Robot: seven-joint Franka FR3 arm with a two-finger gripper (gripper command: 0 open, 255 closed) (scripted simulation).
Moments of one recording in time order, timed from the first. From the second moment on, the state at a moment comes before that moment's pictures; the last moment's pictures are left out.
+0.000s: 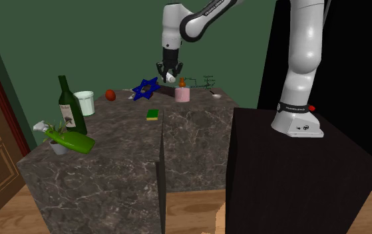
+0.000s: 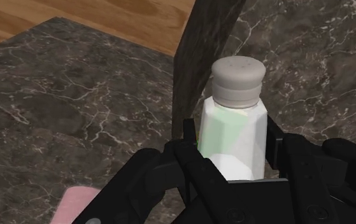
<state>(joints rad) -0.37 0.20 0.42 -2.02 -0.31 2.32 1.07</state>
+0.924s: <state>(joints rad) -0.59 0.18 0.30 -2.05 -0.22 2.39 0.70</state>
